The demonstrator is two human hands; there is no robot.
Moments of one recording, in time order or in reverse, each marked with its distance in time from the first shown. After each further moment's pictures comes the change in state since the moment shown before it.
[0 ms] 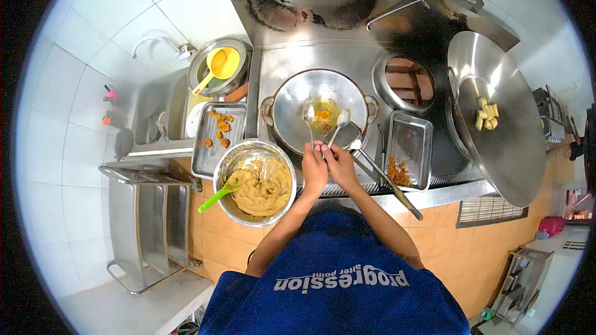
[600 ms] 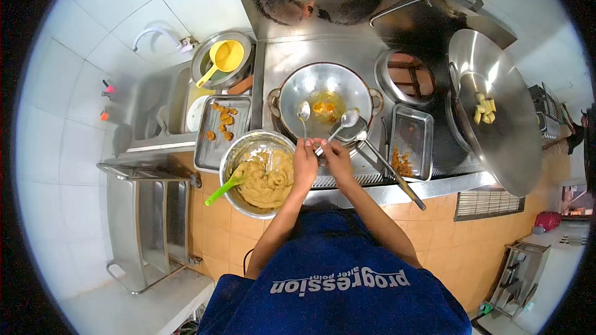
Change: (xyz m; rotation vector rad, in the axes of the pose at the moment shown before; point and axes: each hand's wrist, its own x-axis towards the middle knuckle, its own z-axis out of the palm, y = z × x) left_hand 0.007 0.000 -0.055 -0.096 -0.132 -0.150; right_hand -0.019 -0.016 0.039 0.386 0.058 0.212
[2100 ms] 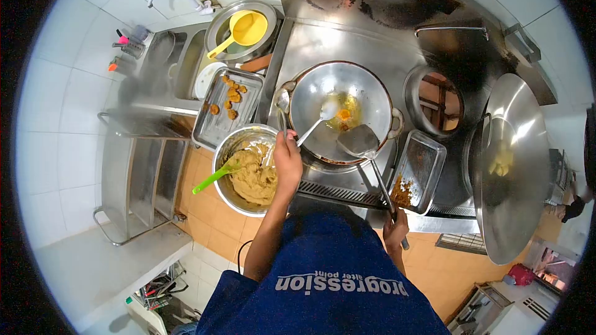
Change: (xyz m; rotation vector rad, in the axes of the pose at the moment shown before) left_hand 0.039 0.004 -0.013 0.112 0.367 -0.028; right_hand -0.077 0.070 -0.238 -1.057 0.221 -0.342
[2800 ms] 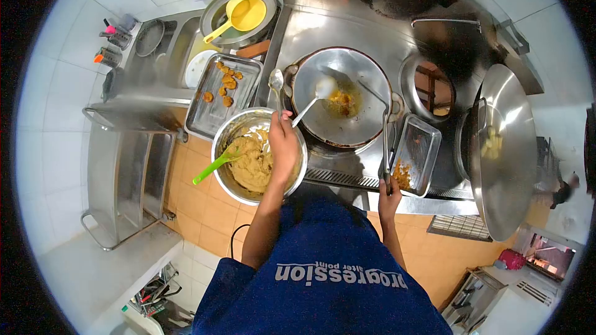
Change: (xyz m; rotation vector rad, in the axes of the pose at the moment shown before) left_hand 0.015 -0.006 -0.029 -0.052 0.015 0.091; right_hand 0.026 -0.063 0.028 0.446 -0.020 0.333
